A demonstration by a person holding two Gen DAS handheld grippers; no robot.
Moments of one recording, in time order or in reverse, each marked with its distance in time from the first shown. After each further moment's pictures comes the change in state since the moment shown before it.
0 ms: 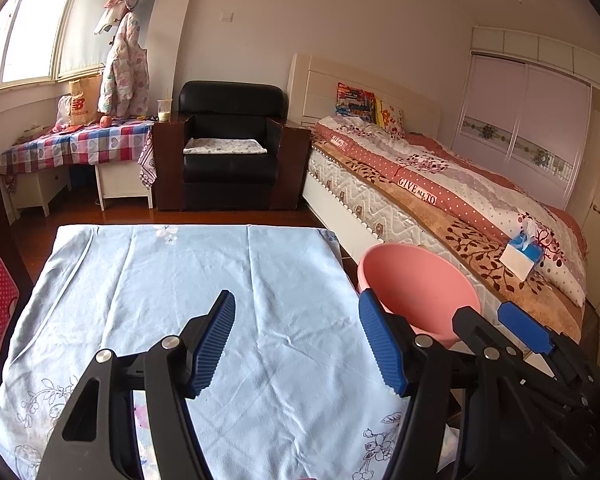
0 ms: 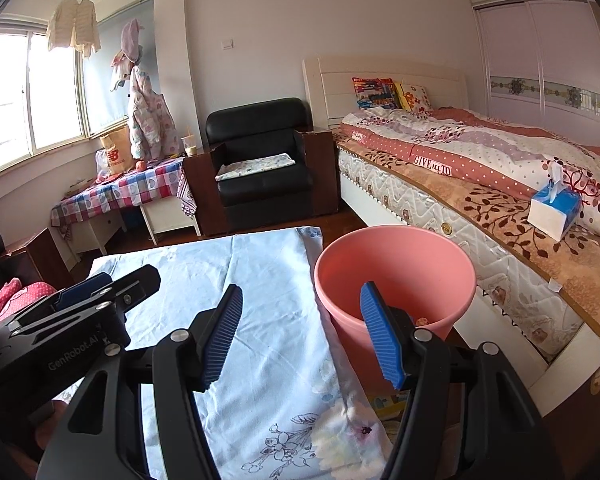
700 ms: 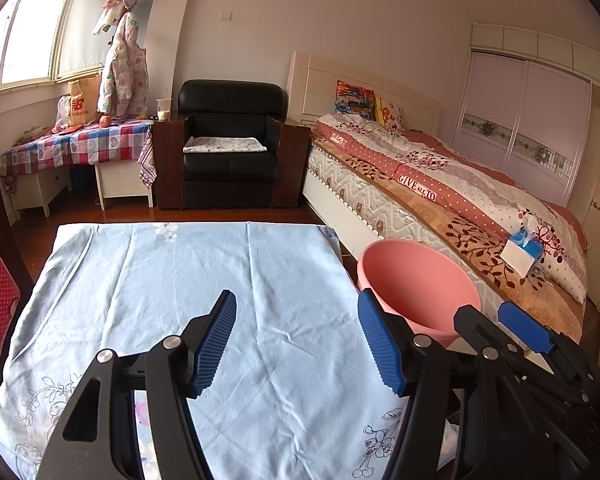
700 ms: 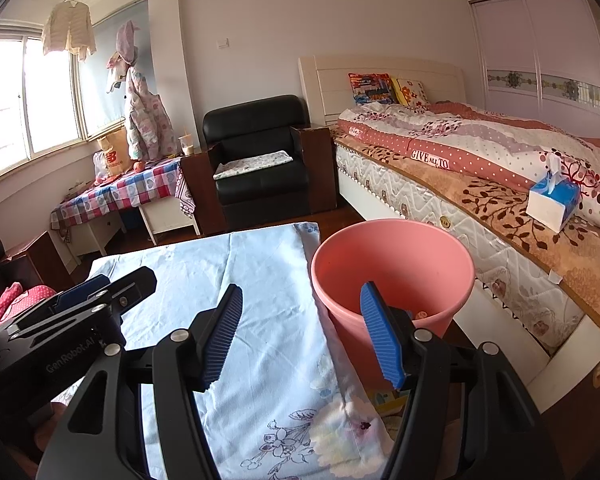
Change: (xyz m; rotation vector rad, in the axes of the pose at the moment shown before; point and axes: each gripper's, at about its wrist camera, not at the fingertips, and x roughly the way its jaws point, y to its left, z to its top) left arm 0.002 -0.002 -0.004 0.002 0.005 0.001; right arm 0.004 -0.003 -0.003 0.019 0.011 -0.003
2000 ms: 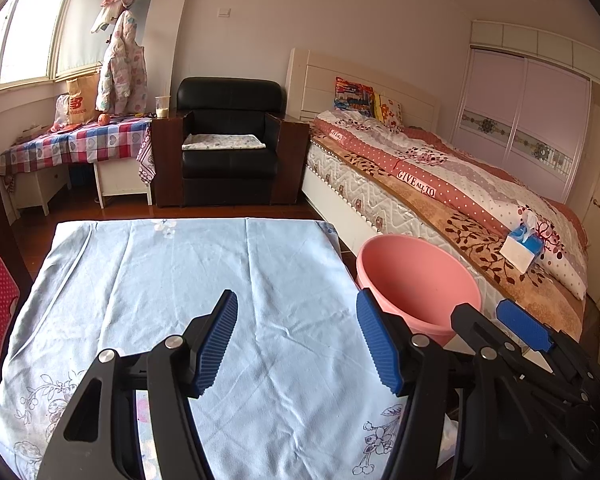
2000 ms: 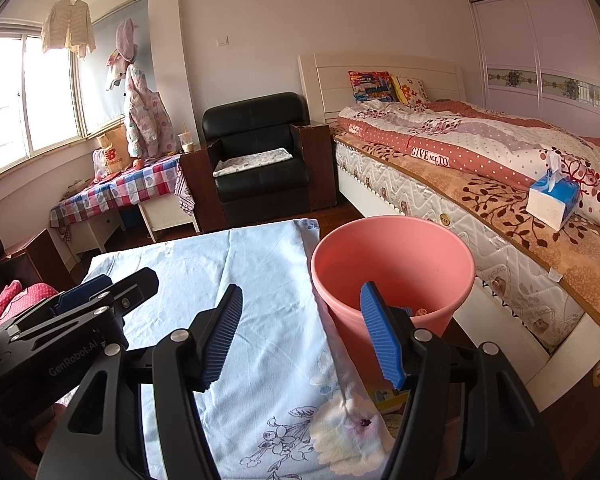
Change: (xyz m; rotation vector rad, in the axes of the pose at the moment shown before) left arm 0.002 -0.002 -0.006 0.001 0.004 0.000; right arm 0.002 0.002 0.000 0.000 0.003 0.000
